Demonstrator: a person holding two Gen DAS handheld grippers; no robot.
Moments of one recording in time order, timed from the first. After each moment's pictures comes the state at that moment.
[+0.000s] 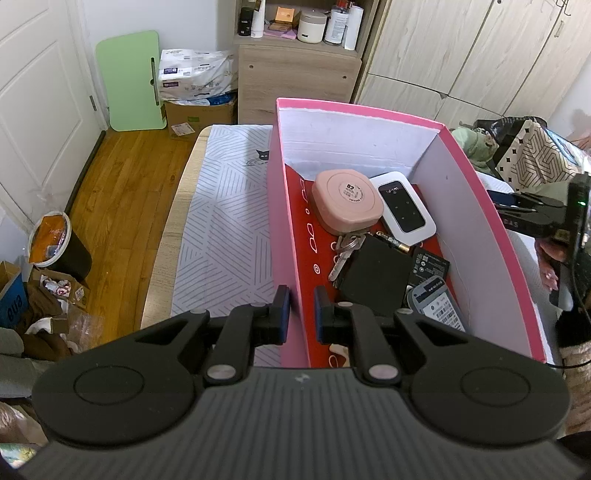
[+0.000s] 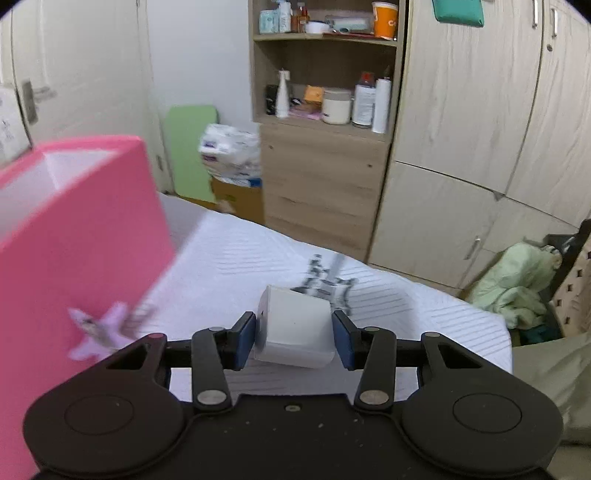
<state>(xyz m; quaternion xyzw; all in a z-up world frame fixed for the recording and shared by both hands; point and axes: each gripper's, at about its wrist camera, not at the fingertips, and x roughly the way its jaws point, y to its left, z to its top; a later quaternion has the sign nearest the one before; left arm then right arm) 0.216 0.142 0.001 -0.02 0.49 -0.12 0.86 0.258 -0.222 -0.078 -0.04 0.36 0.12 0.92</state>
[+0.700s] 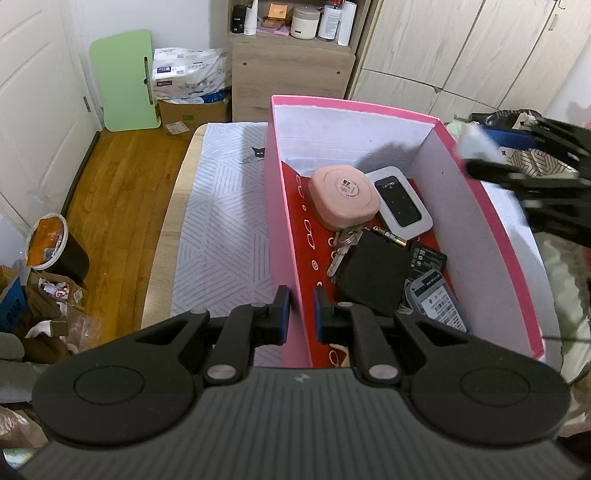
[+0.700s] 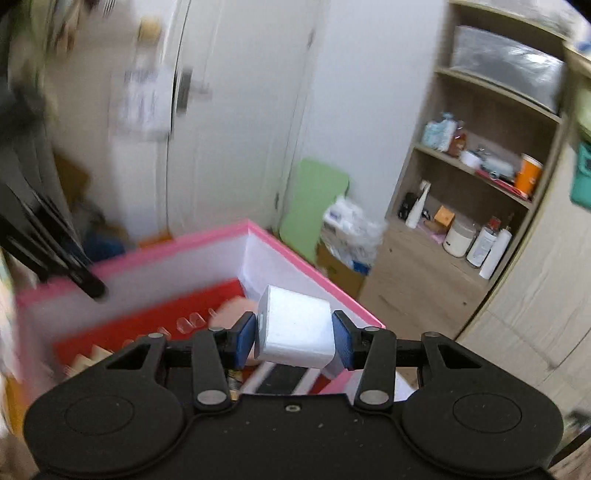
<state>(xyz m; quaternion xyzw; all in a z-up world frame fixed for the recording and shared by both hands) 0.219 0.143 0.002 -0.02 0.49 -0.13 0.86 0.211 -0.094 0.026 -0.21 0.27 0.30 0.89</state>
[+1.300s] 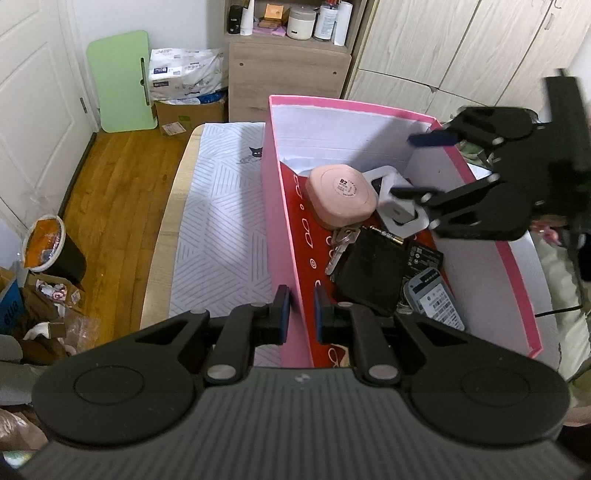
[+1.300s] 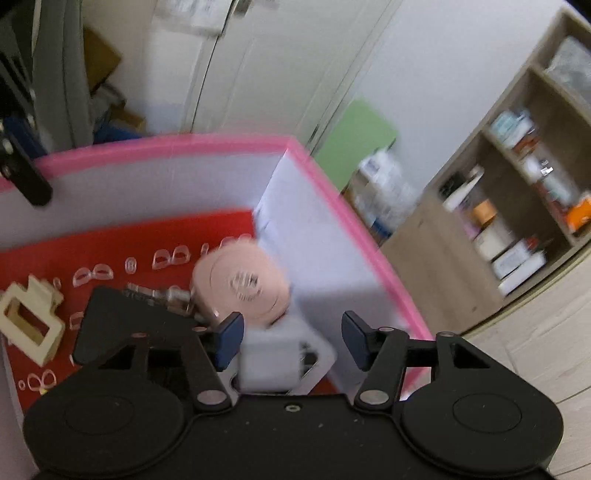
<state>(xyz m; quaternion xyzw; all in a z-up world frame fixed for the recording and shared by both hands) 0.217 0.143 0.002 -0.02 0.49 -0.14 0.86 0.252 -0.047 -0.008 -0.34 0.31 0.32 0.83</state>
